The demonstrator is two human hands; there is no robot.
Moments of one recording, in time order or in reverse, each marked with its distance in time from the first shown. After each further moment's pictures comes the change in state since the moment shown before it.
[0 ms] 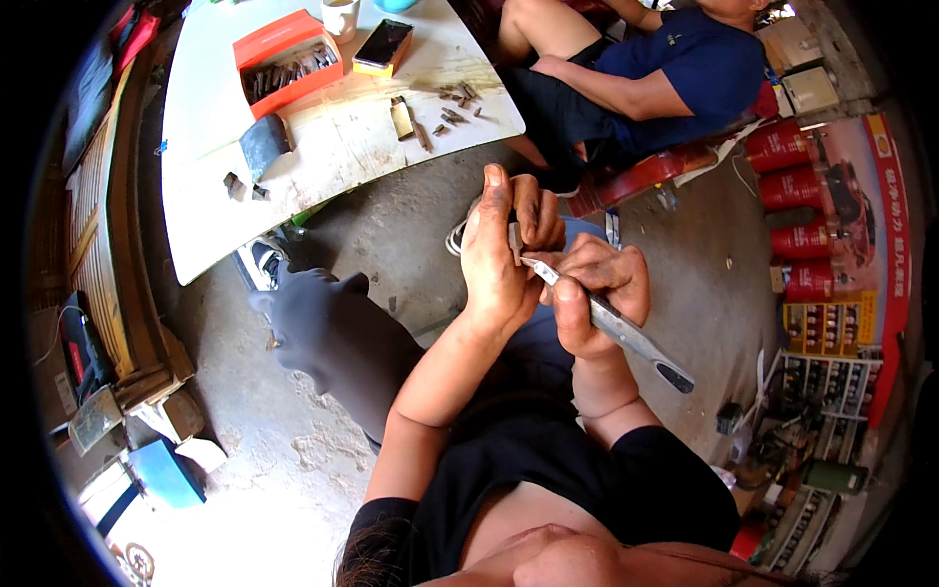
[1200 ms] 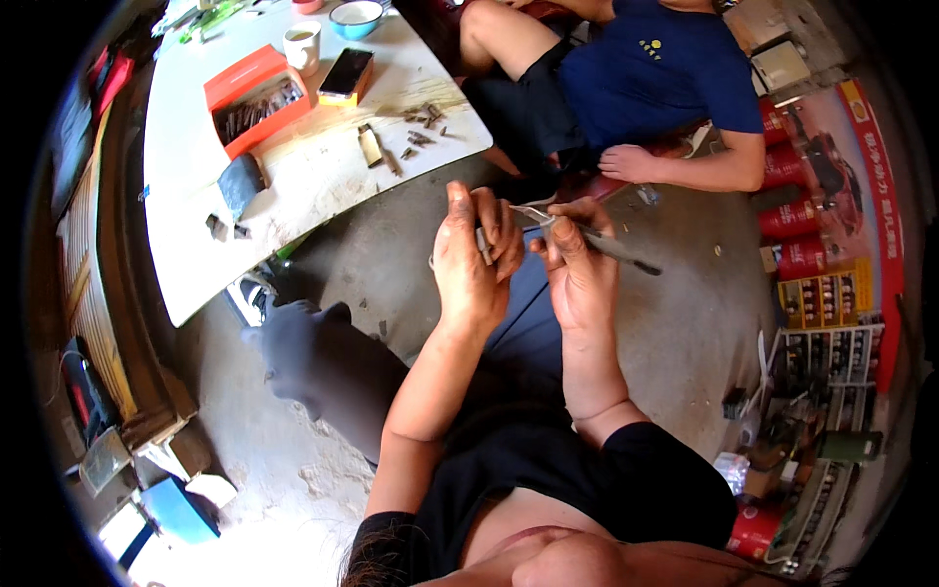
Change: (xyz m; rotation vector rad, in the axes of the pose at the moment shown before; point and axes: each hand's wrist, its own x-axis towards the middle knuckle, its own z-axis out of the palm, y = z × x) left_hand 0.011 -0.014 -0.008 0.031 0.033 -0.059; right_hand 0.005 0.024 -0.018 0.600 0.388 0.495
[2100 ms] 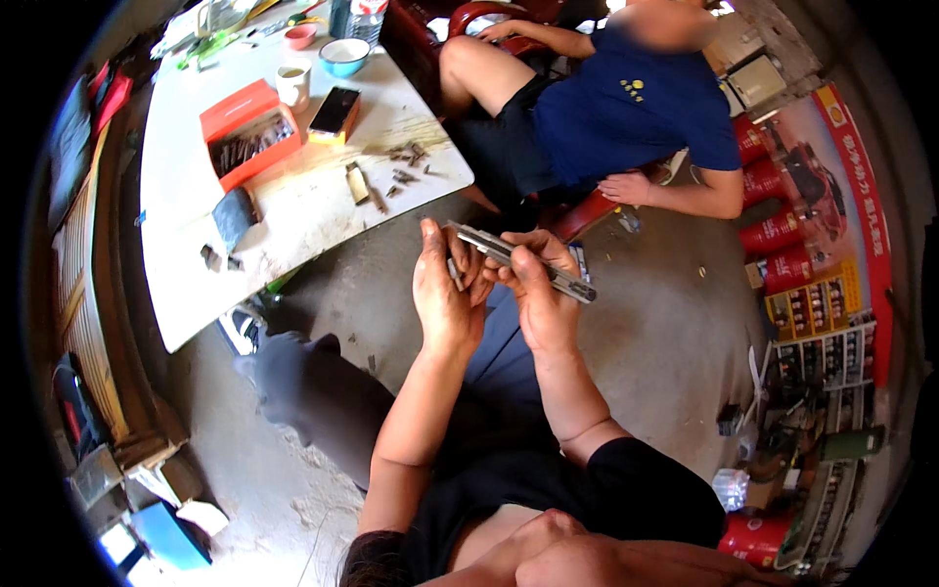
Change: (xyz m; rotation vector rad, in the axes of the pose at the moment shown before) left_hand -0.002 0.000 -0.003 -0.007 0.121 0.019; right_hand 0.000 0.013 -0.004 -0.139 -0.012 0.040
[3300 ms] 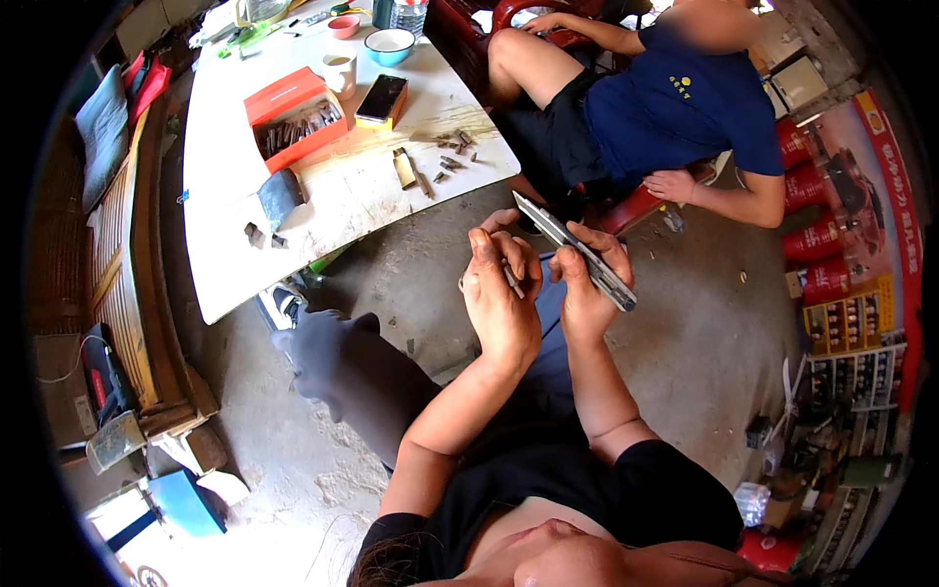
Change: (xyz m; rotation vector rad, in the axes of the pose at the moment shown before) left_hand -0.026 -0.011 0.015 0.180 0.099 0.247; right_hand -0.010 0.007 -0.001 -0.273 0.147 -0.332
